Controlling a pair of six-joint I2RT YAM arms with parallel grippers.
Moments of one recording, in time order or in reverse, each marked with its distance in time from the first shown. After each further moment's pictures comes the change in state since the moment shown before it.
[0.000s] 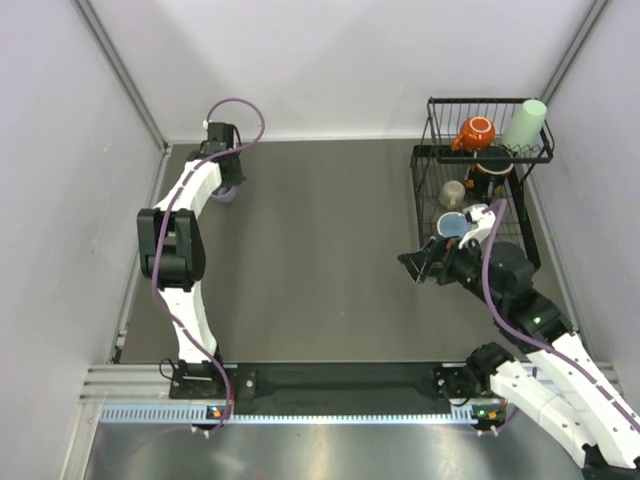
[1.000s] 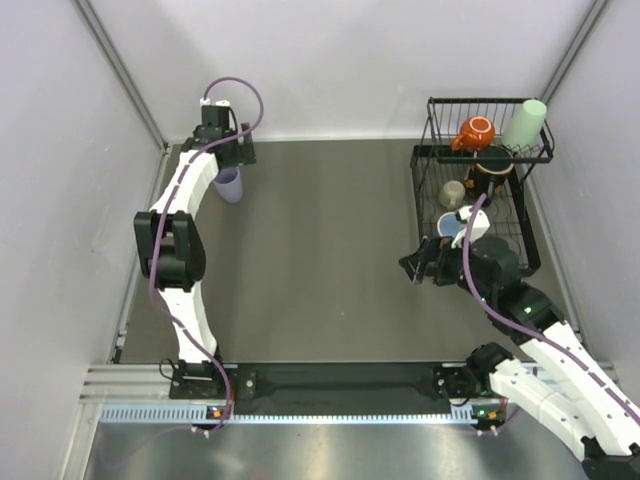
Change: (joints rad) left arm -0.005 0.004 0.147 -0.005 0.046 0.049; right arm 0.000 0.065 0.003 -0.084 0.066 -0.021
